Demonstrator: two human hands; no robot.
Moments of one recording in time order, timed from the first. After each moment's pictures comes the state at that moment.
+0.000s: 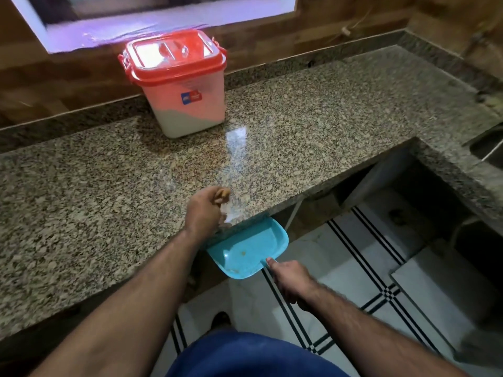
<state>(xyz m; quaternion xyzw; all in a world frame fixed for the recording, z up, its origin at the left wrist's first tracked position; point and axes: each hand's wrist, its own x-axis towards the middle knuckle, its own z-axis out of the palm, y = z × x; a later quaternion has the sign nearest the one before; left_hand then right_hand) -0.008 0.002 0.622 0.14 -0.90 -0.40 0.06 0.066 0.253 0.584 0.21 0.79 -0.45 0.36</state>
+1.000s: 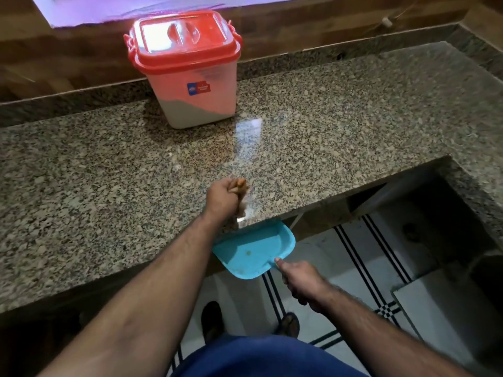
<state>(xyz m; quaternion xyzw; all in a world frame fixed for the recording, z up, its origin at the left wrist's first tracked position) -0.081 0.049 0.623 0.28 -0.74 -0.61 -0.03 -0.008 0.303 0.584 0.15 0.79 -0.41 0.43</state>
